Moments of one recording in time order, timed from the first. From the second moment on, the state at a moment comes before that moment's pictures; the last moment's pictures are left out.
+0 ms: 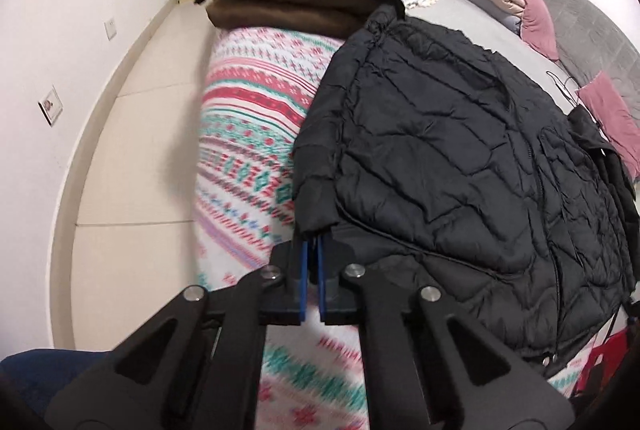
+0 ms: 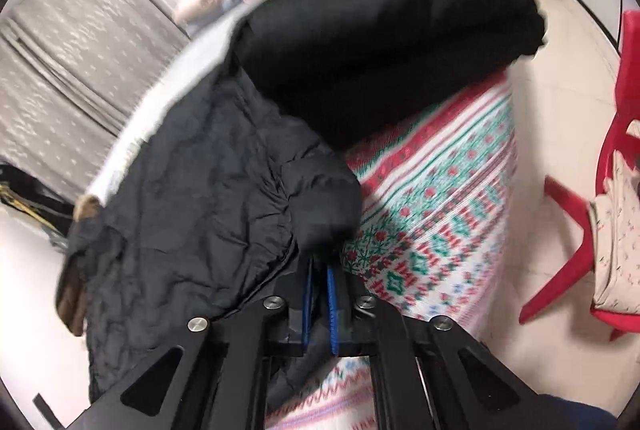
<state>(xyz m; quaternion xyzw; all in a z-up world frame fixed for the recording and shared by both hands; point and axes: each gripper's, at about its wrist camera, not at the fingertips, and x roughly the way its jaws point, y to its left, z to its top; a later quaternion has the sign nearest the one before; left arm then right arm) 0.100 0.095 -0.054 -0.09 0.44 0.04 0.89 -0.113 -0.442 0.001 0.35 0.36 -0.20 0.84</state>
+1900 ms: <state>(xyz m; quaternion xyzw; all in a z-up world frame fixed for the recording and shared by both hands) 0.422 0.354 -0.071 -0.56 0.30 0.04 0.77 0.133 -0.227 -0.018 -0.04 0.46 0.00 0.89</state>
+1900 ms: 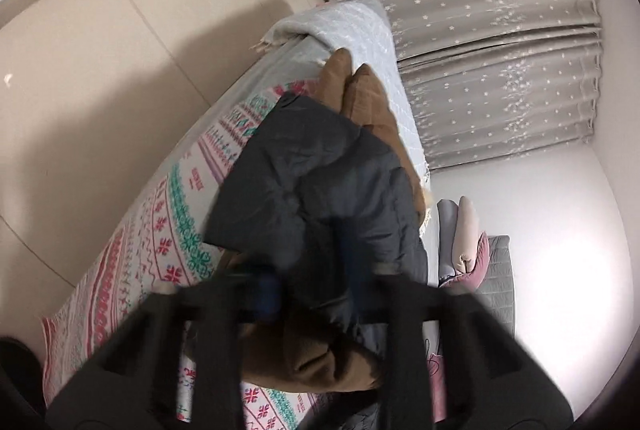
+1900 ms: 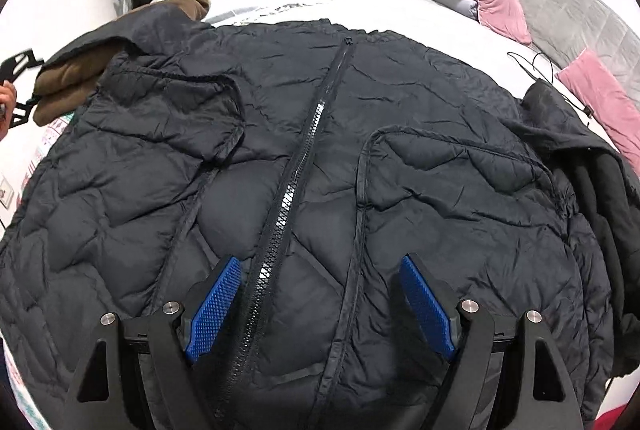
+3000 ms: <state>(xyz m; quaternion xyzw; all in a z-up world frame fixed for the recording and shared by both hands) 0.388 -0.018 0.158 -0.18 0.19 -0.21 0.94 0.122 -0.373 0.019 0.24 0.43 -0.06 0.87</state>
